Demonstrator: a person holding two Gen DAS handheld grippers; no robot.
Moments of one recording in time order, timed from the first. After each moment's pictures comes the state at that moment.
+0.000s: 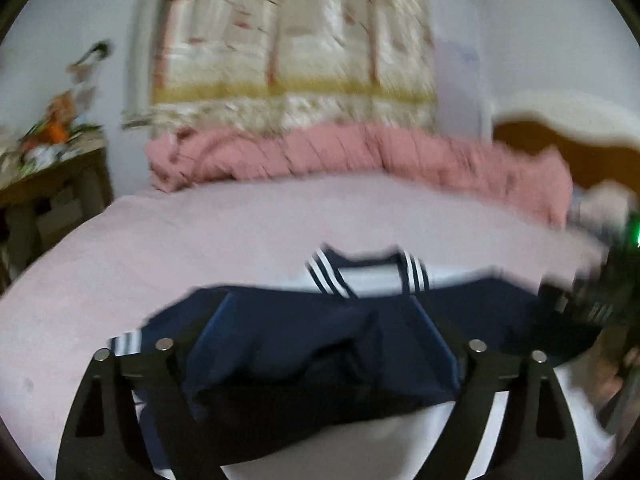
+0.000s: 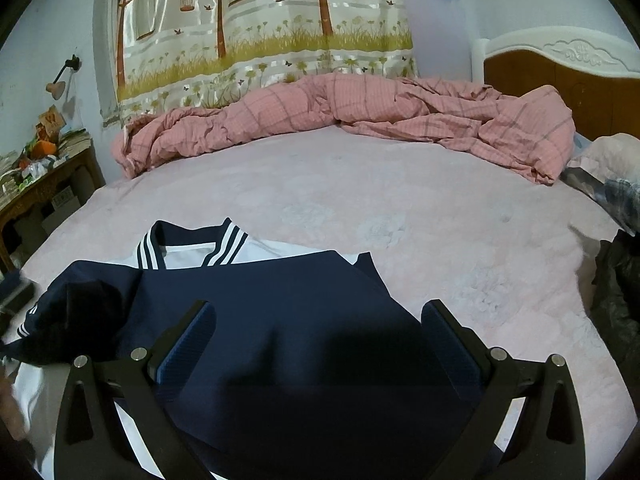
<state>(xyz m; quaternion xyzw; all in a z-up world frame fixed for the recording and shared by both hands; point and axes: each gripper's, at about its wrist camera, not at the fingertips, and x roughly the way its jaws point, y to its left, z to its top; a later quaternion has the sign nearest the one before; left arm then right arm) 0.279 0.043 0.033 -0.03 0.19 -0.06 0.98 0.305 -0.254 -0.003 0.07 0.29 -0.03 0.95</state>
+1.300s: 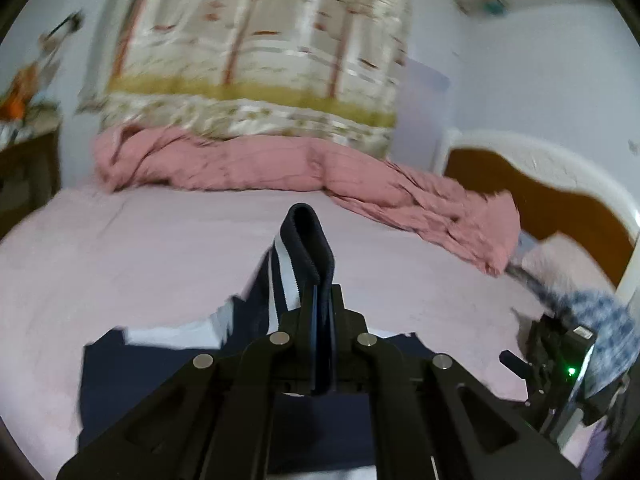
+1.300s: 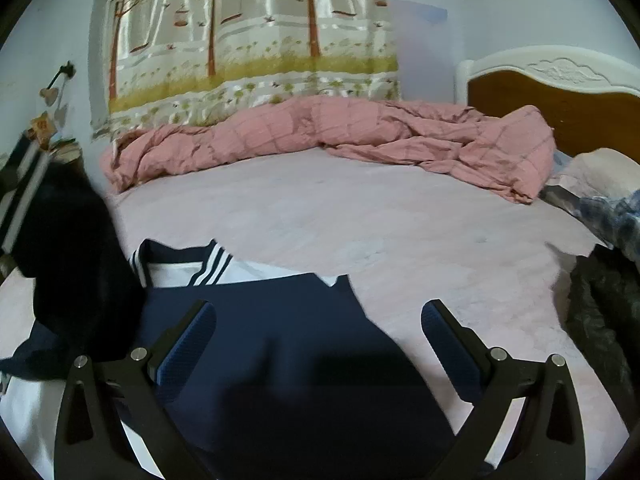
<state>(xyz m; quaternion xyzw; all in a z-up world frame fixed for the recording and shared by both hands) 0.329 -0.041 0.105 -0.05 0.22 -0.16 0.96 0.292 -0.258 0.010 0.06 0.26 -0.06 0.96</state>
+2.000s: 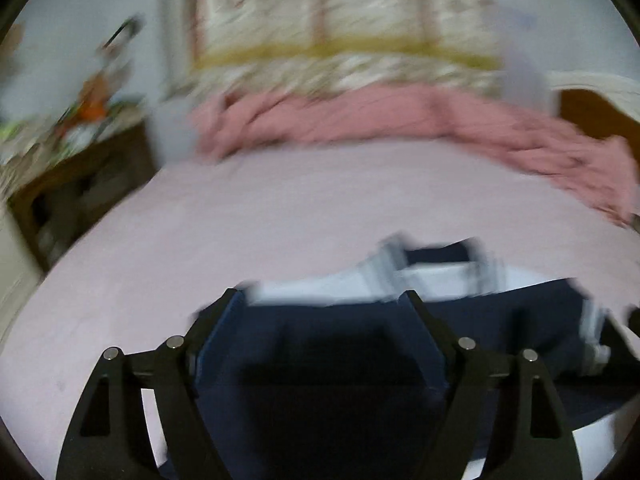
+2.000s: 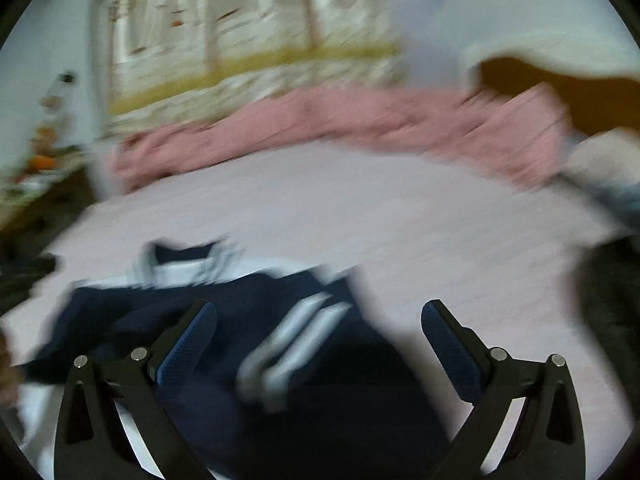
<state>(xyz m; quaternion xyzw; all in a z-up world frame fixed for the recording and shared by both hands) 0.360 0.049 0.021 0.00 0.31 0.07 0.95 0.307 -0.269 0.006 0.11 0.30 0.03 0.95</state>
